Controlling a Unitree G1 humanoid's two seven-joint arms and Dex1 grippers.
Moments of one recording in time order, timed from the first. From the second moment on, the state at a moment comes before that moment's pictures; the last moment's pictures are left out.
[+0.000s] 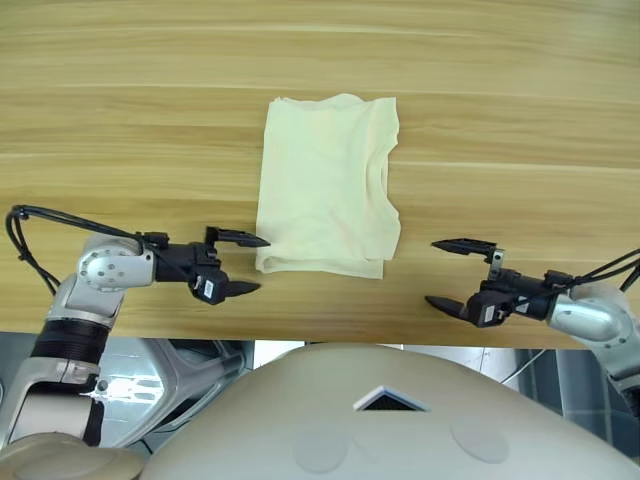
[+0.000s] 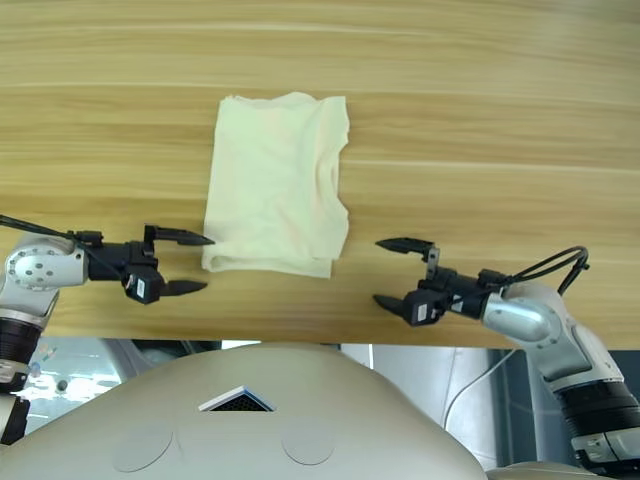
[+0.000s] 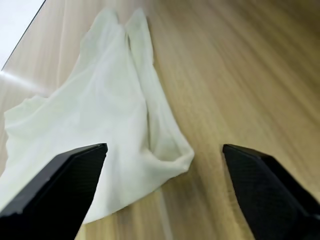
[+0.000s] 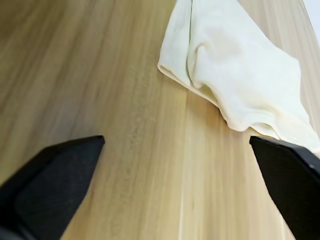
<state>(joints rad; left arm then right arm) 0.12 0.82 -0.20 0.20 0.08 -0.94 -1.15 0.43 -0.95 0.16 -0.08 -0.21 -0.74 0.68</state>
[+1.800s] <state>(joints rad) 0.00 0.86 -0.42 0.35 0.22 -1.00 -0.84 0.10 -0.69 0.49 0.15 -0.31 -0.74 0.62</state>
